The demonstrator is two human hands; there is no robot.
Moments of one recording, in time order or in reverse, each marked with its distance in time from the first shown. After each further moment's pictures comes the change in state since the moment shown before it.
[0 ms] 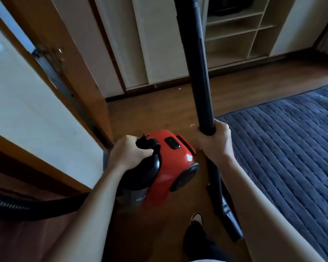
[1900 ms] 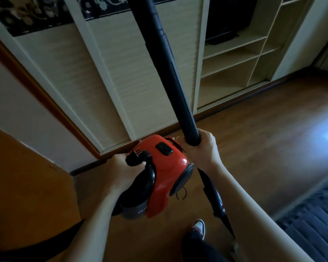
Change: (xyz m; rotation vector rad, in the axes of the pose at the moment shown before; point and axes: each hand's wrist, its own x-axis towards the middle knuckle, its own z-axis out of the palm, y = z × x) left_hand 0.892 0.150 -0.015 -0.191 -0.044 0.030; right_hand 0.834 0.071 0.329 0.073 -0.035 -0.043
